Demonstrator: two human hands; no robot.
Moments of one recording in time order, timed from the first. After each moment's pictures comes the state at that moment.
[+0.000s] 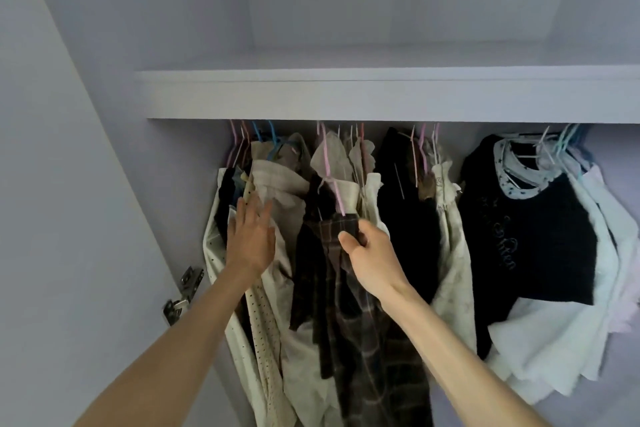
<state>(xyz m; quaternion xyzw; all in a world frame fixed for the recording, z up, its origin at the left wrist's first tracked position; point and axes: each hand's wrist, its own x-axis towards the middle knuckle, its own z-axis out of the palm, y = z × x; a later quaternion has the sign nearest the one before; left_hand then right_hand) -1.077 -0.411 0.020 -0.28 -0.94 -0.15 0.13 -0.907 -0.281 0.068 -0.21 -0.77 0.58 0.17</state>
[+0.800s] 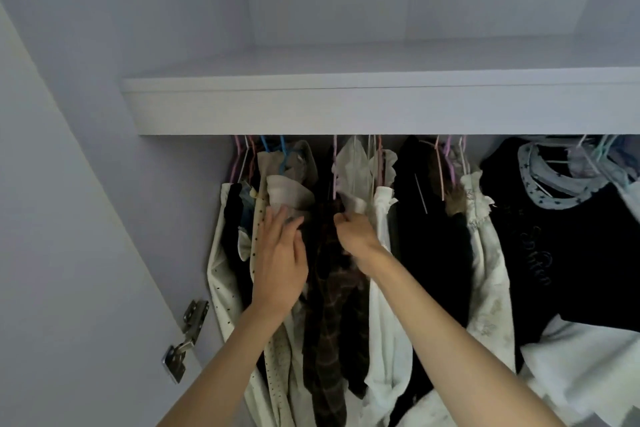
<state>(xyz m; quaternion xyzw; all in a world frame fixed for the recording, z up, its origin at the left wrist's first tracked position) -1.071 -0.392 0.026 -0.35 -0.82 -0.40 0.21 -1.034 -0.265 0.062 -0.29 -0.75 0.58 0.14</state>
